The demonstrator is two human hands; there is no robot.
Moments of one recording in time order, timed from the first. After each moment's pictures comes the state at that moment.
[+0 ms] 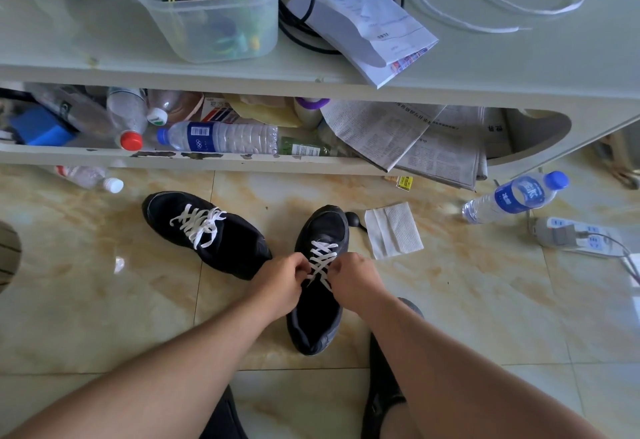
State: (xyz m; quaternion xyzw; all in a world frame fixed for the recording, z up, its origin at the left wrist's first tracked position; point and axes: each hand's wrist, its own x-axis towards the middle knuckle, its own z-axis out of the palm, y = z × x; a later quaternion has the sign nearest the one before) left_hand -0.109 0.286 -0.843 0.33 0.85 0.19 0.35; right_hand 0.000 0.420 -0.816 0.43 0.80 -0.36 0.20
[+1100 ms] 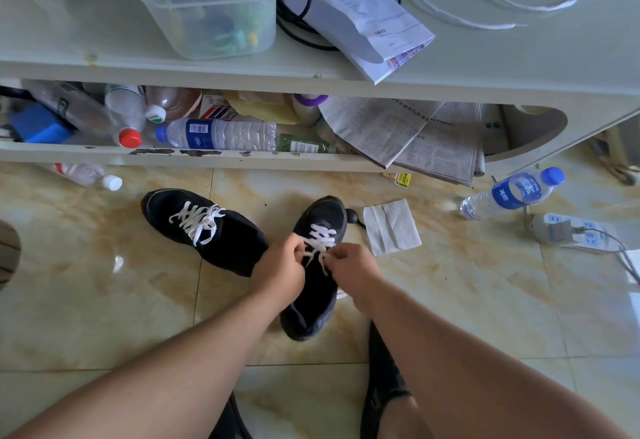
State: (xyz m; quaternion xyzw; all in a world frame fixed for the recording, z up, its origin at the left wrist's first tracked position) left_hand -0.104 0.304 -0.818 0.24 0.89 0.21 0.31; right_hand -0.005 0.421 -0.814 0.53 0.63 -0.55 0.12
